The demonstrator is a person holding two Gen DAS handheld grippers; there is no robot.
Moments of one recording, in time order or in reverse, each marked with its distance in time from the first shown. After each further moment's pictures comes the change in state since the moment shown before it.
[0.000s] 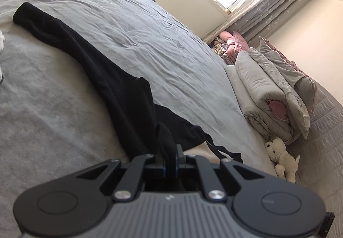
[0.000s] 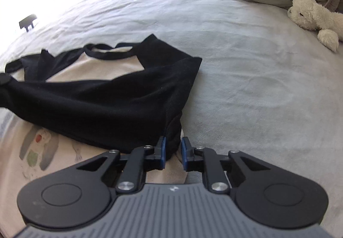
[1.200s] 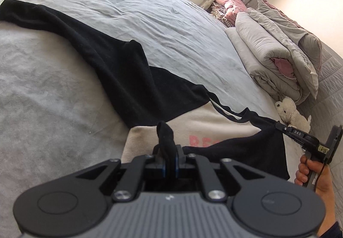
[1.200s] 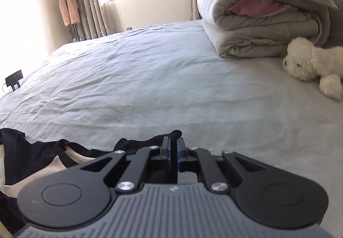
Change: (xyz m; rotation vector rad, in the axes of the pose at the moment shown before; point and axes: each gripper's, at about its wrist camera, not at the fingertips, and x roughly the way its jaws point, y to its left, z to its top) left arm 0.023 -0.016 -0.025 0.140 0.170 0.077; right arm 0.064 -0.012 0.086 -0.050 -0.249 -0.110
